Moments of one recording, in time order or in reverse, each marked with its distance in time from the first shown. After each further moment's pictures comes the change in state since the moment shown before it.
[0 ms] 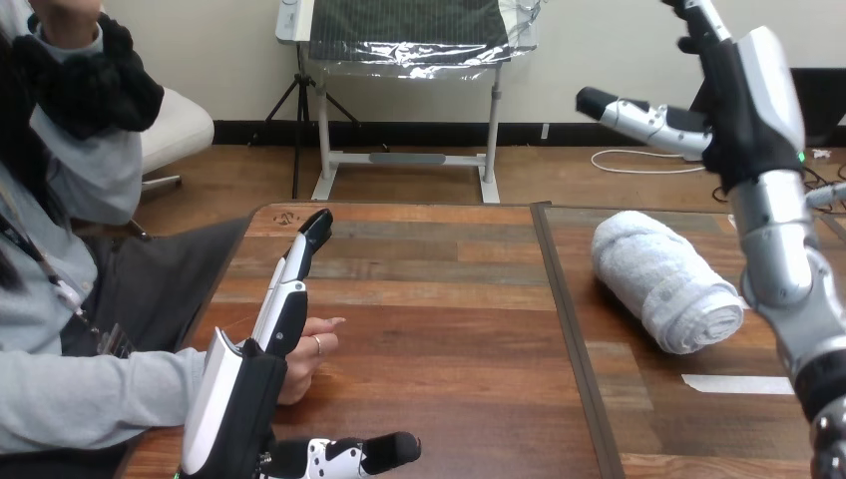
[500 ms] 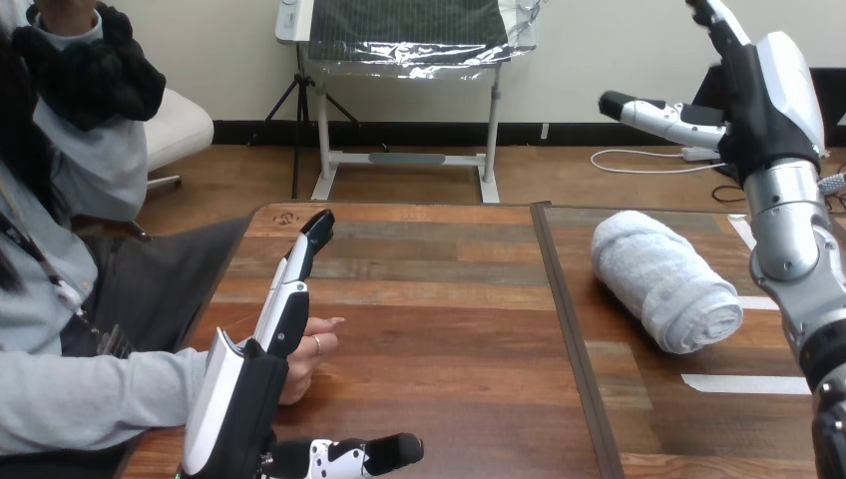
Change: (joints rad) left arm 0.001 0.000 -0.004 0.000 -0.002 0.000 -0.002; right arm -0.107 -0.013 0.014 0.153 -0.003 0.176 0.021
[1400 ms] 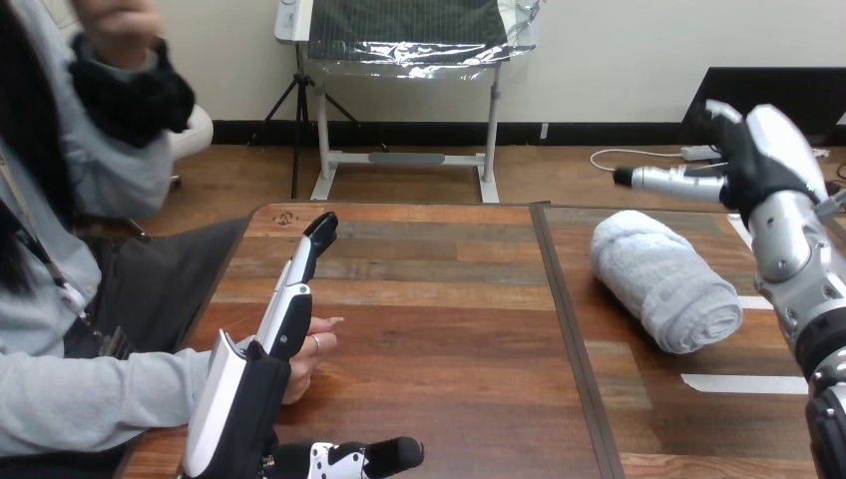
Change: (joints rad) left arm 0.006 0.000 -0.006 -0.005 0.002 -0.003 0.001; right arm -0.053 0.002 0.080 0.109 -0.058 0.342 0.130
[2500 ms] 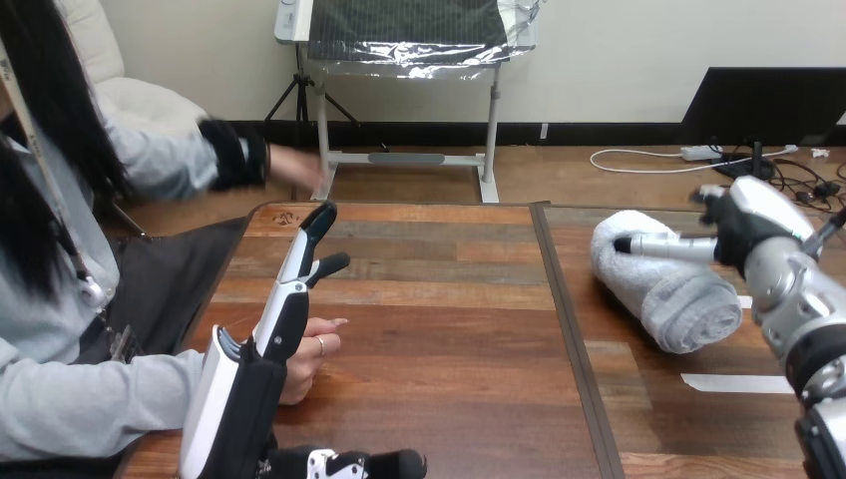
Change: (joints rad) left arm 0.017 -0.002 -0.022 -0.046 -0.048 -0.043 -0.015; right arm 0.032 0.016 0.101 0.028 -0.082 0.168 0.122
